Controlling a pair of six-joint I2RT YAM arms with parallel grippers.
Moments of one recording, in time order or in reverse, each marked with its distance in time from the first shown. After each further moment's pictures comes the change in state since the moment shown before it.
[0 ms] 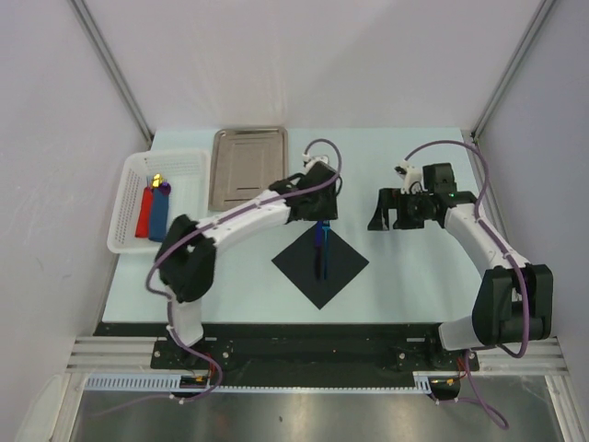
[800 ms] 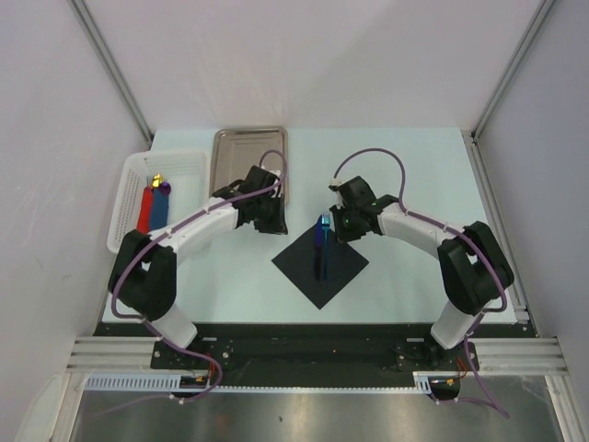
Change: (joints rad) left arm 0.290 -0.313 -0.398 0.008 0.341 0.249; right arm 0.493 0.269 0.080 0.156 0.421 0.270
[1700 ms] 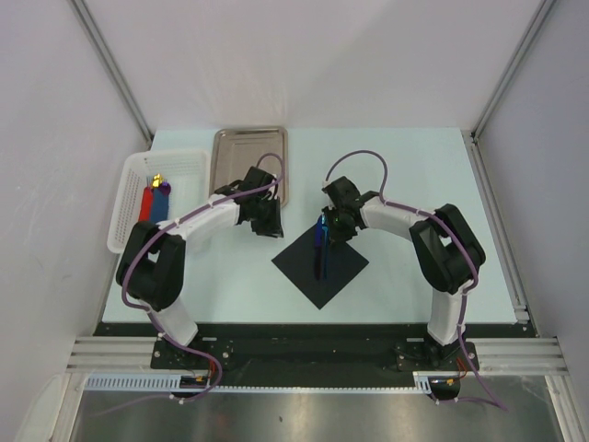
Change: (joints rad) left arm 0.048 0.080 -0.003 0.003 0.029 -0.005; right arm 0.029 0.218 0.123 -0.007 0.048 0.050
